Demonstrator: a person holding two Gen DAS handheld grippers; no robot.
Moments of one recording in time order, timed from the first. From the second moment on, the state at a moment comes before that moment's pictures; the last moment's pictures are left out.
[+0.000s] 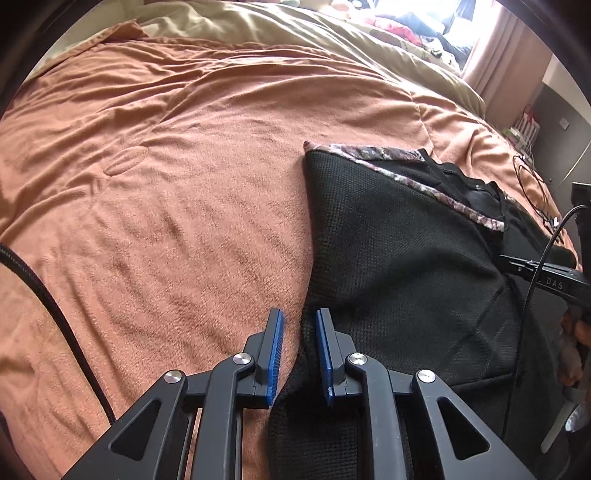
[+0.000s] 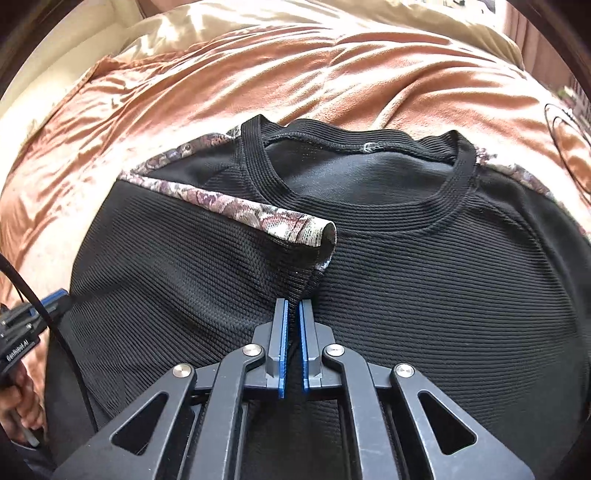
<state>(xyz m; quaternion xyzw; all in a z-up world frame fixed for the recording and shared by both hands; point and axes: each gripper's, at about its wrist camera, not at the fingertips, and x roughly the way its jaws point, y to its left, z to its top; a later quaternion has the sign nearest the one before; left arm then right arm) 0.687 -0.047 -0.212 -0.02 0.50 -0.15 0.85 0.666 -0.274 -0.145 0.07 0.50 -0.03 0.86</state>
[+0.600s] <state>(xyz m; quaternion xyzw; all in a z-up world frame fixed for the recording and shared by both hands) 0.643 -0.003 -0.172 -0.05 0.50 -0.15 0.85 0.629 -0.259 -0.099 0.03 0.50 -0.05 0.86</state>
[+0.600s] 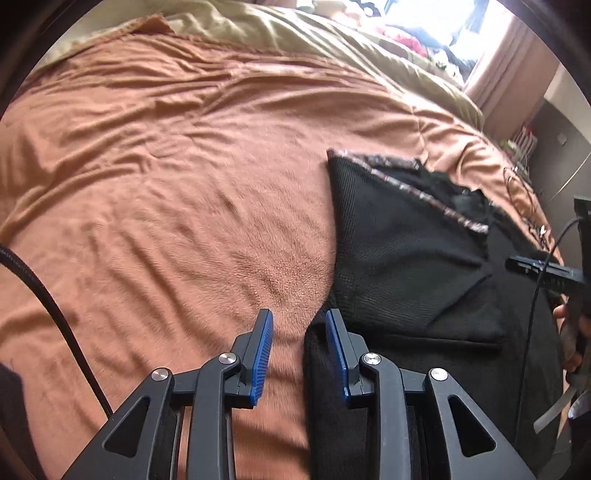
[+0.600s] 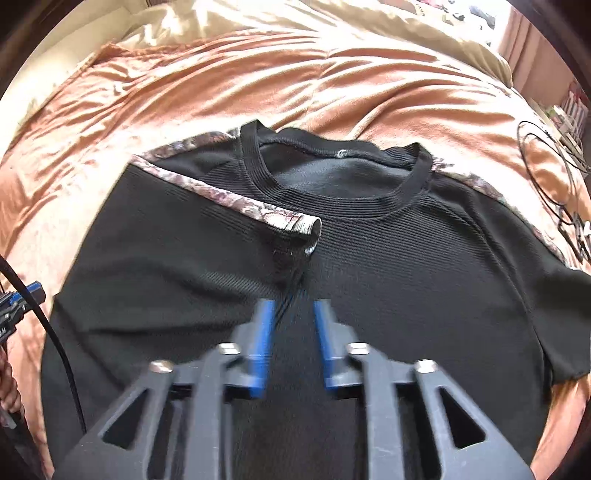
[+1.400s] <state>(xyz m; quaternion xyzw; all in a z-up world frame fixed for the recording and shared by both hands) 0.460 -0.051 0.001 -0.03 0.39 -0.16 0.91 0.359 -0.276 0.064 0.05 0.40 -0.05 0.92</state>
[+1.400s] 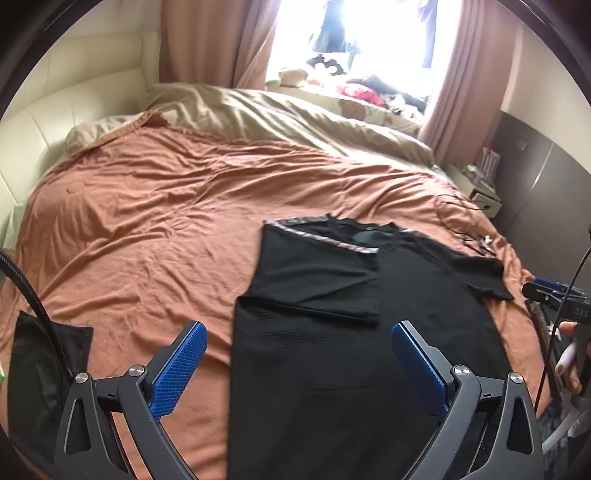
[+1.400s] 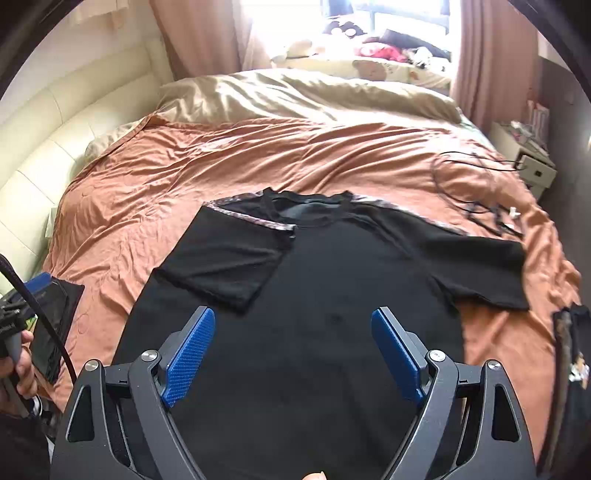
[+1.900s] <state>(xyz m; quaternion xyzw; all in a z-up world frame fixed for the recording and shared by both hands) 0.407 -0.137 0.035 0.01 0.37 -0.20 0.91 0.240 -0.339 0.079 0.10 0.34 -0.07 0.93</state>
